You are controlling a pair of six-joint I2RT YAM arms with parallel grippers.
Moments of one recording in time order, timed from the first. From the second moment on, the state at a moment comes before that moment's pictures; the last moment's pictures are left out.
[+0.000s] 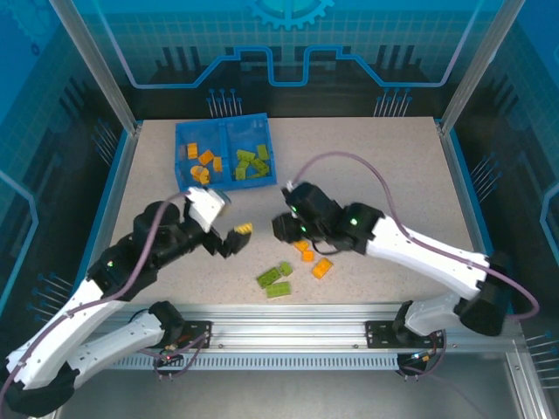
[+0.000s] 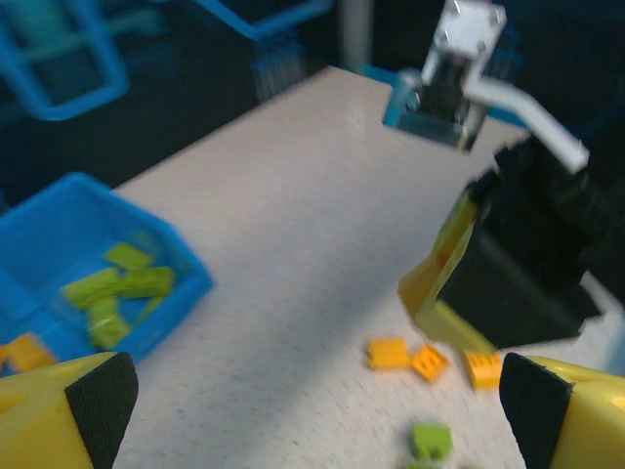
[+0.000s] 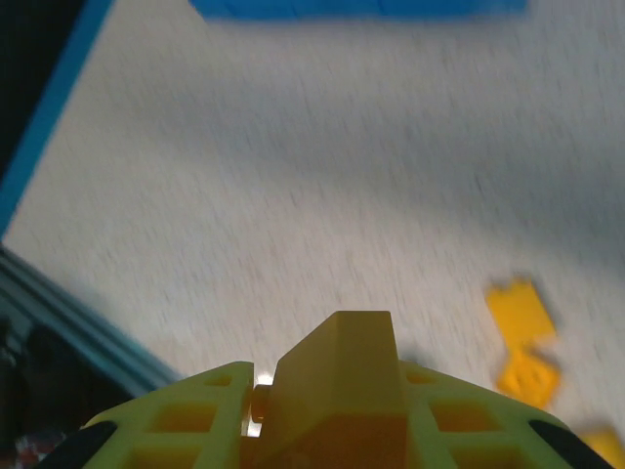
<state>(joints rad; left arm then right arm) -0.69 0.71 0.98 -0.60 -0.06 0.00 0.97 1.41 1.30 -0.68 0.10 0.64</state>
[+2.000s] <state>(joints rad) -0.68 1.02 0.98 -0.81 -0.12 -0.60 0.74 1.56 1.74 -0.76 -0.08 0.28</state>
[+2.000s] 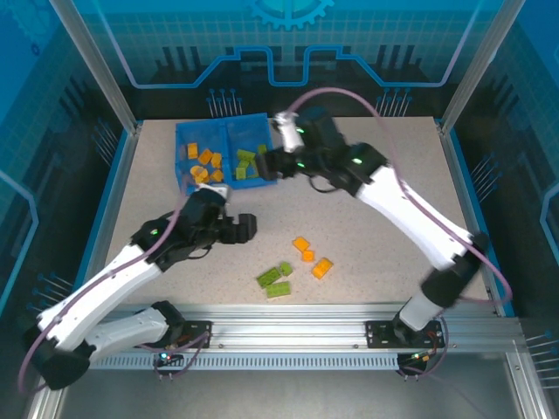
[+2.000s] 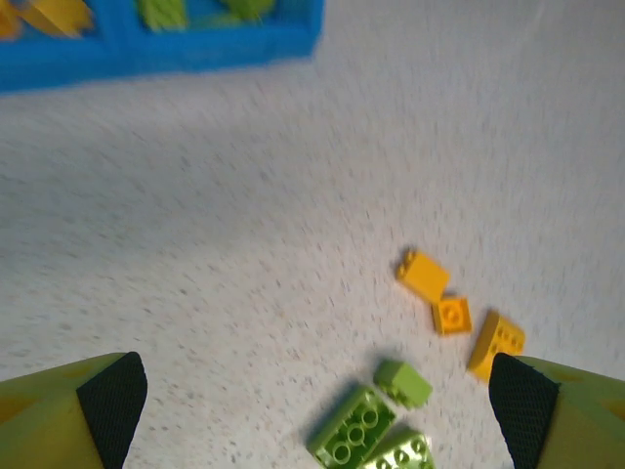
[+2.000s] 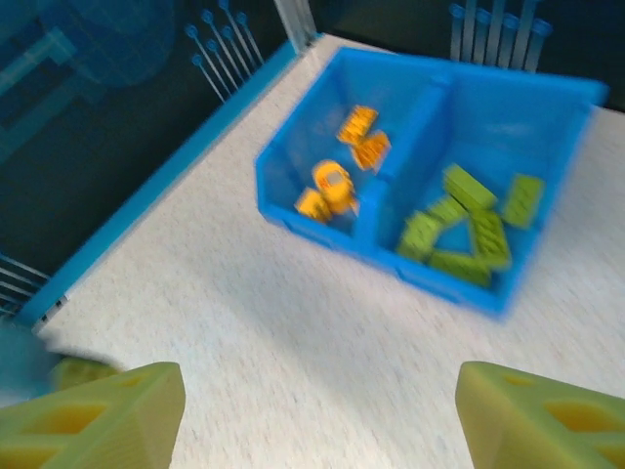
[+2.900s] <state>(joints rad) -0.88 1.93 1.39 -0.75 -0.06 -1.32 0.50 0.80 1.03 -1.18 -0.18 0.46</state>
